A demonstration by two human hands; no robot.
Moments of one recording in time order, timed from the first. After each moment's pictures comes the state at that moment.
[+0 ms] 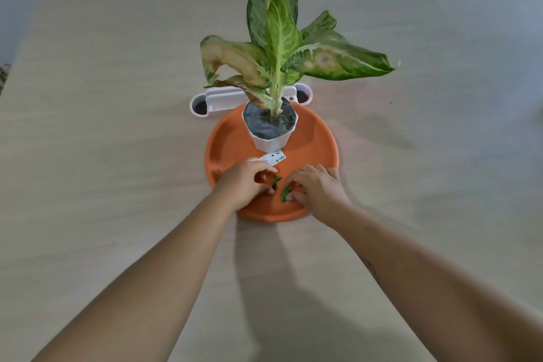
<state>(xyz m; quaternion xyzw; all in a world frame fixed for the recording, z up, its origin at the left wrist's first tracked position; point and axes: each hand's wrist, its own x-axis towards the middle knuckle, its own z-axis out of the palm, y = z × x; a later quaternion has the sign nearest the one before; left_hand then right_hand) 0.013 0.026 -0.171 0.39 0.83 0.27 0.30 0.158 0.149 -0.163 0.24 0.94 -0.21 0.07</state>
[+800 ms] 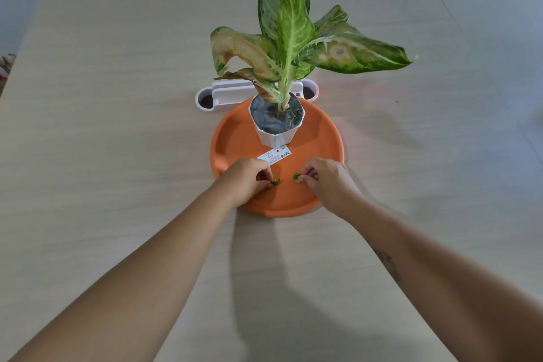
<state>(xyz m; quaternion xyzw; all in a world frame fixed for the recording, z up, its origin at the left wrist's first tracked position) 0.009 0.015 -0.166 0.41 0.82 0.23 0.33 0.156 0.159 -0.160 0.31 0.88 -0.35 0.01</state>
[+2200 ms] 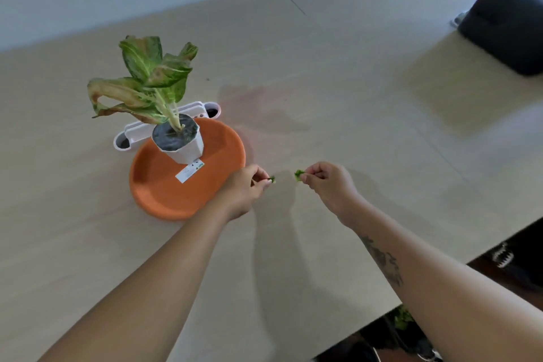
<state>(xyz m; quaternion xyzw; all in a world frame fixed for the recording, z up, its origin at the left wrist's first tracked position) 0.168 0.094 -0.111 0.43 0.79 0.28 0.34 0.338 0.198 -0.110 0.51 0.62 -0.58 -0.17</state>
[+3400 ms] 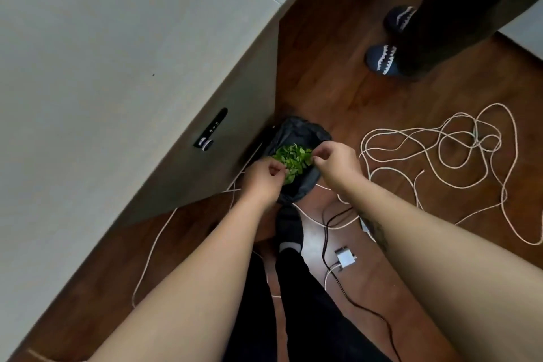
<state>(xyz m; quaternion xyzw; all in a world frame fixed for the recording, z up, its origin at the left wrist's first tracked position) 0.646 0.121 -0.350 0.42 0.74 0.13 0.50 0.802 0.158 -0.343 0.75 0.51 -0.42 -0.06</state>
